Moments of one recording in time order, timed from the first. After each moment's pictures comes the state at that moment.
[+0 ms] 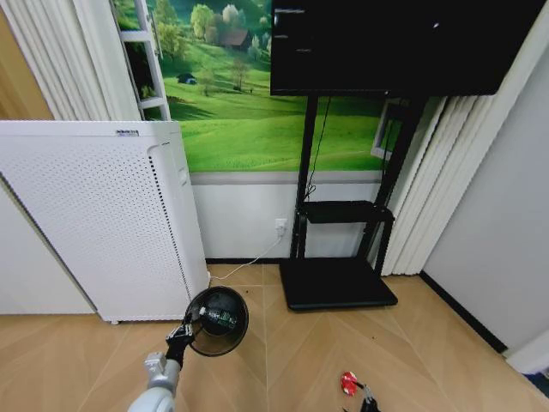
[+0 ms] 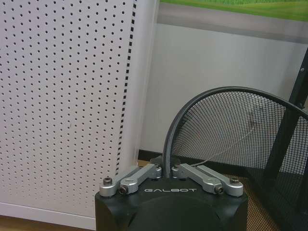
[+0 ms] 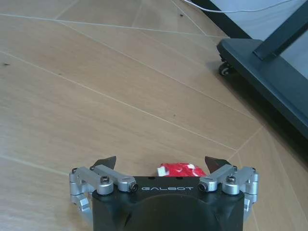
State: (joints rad) left arm 1.48 -1.23 -0.48 -1.82 -0.48 -0.02 -0.16; right arm -1.07 1.10 0.25 0.53 -0.42 0.70 -0.14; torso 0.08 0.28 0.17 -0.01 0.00
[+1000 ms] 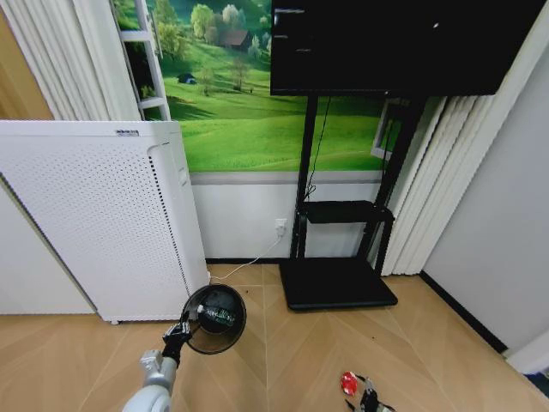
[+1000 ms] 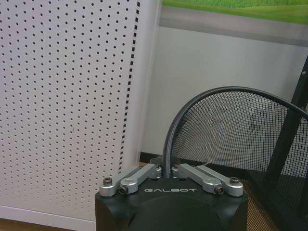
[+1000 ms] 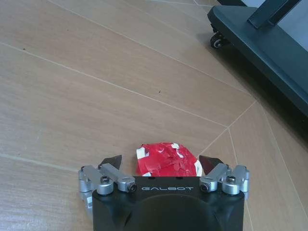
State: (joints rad) left arm 1.48 -1.21 -0.49 -1.84 -0.50 -0.01 -0.16; right arm -0.97 1.12 0.23 0.40 -0.41 0.63 -0.15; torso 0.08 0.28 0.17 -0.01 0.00
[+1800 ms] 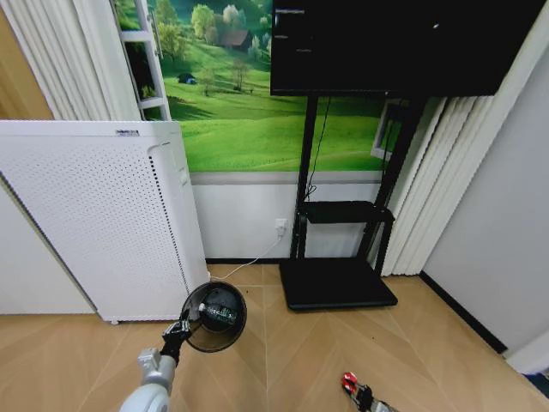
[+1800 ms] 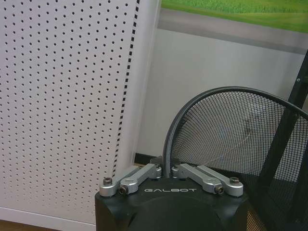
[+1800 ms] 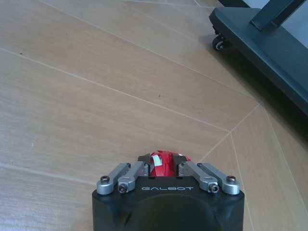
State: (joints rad) left arm 1.48 -1.20 -0.48 -1.87 -0.54 0.01 -0.17; right arm -0.94 1.13 0.24 0.37 -0.42 0.63 -0.18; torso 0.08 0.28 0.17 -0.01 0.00
